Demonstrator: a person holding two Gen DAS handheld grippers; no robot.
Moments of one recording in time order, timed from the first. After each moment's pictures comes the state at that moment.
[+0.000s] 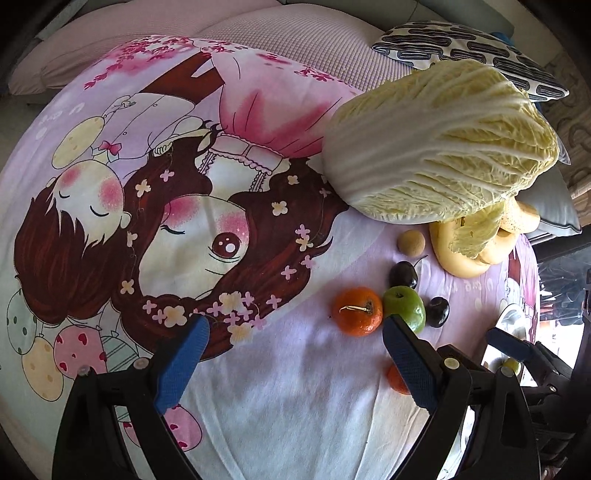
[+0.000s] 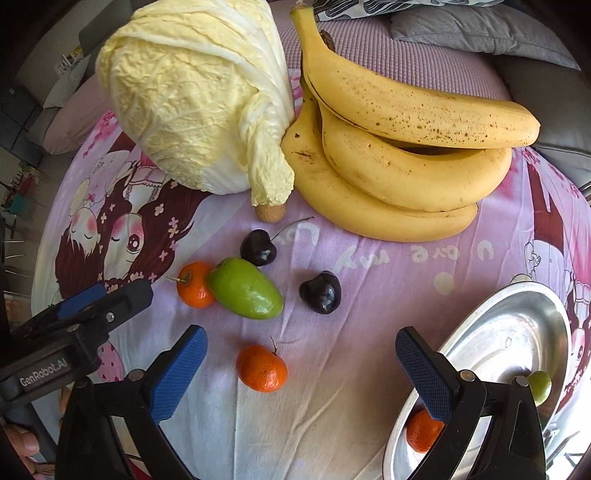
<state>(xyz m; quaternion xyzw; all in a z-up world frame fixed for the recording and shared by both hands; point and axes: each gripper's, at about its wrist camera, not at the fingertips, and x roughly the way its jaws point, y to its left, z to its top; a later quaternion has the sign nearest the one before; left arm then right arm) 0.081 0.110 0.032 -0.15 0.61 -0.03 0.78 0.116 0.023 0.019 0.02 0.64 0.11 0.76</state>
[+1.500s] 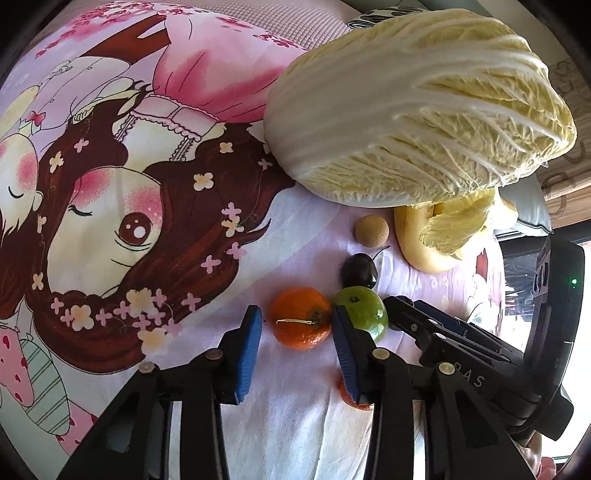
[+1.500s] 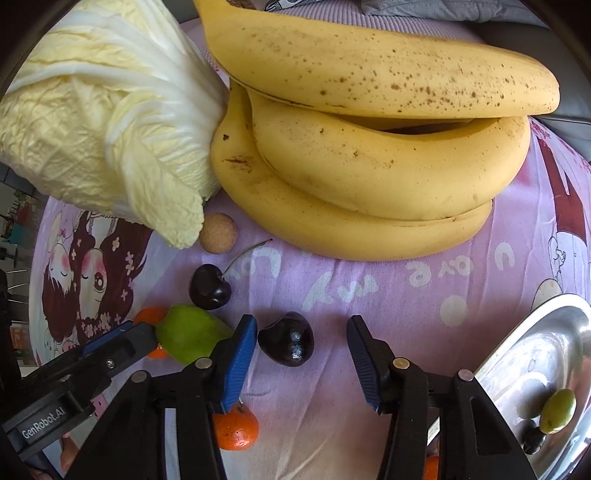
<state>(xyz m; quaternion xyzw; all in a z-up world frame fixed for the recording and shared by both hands) 0.103 0.060 -0.011 -0.21 0.62 -0.10 0.75 0.155 -0.018 -0.054 0.06 0.64 0.10 0.76</state>
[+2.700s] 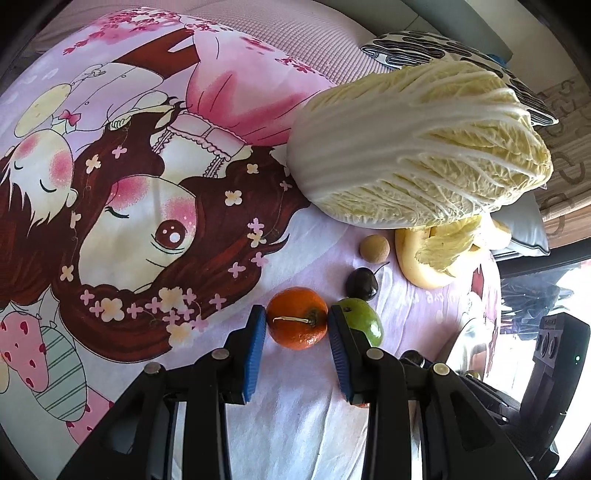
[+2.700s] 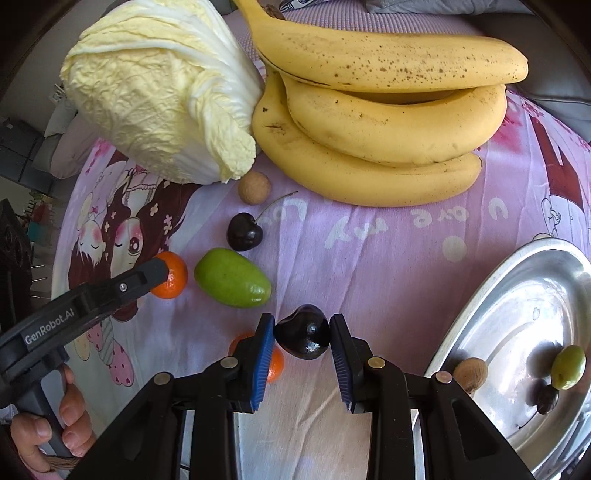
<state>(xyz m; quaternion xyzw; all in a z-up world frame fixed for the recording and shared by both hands) 0.089 0.101 0.022 -0.23 0.59 -0.08 0.77 0.069 -0.053 -0.016 0.08 0.64 0.13 0.75</state>
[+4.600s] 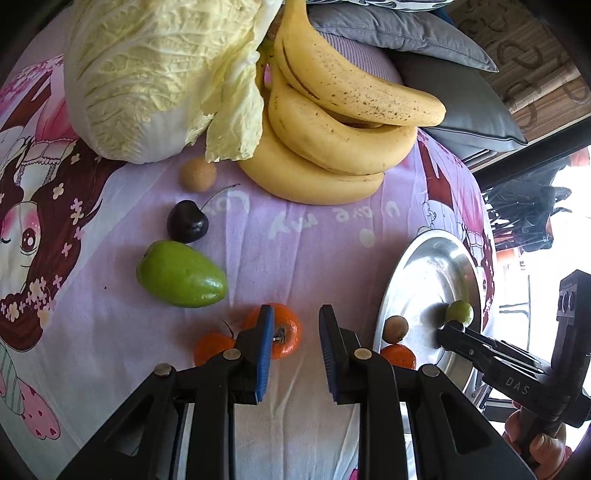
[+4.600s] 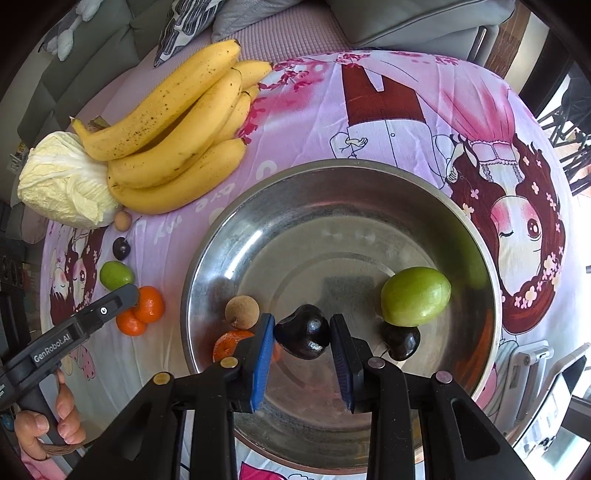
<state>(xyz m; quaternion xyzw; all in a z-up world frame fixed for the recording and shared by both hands) 0.073 -0.025 0.031 -0.11 0.63 -0.17 0.75 0.024 -0.274 -0.005 0.15 0.64 0.02 0.75</state>
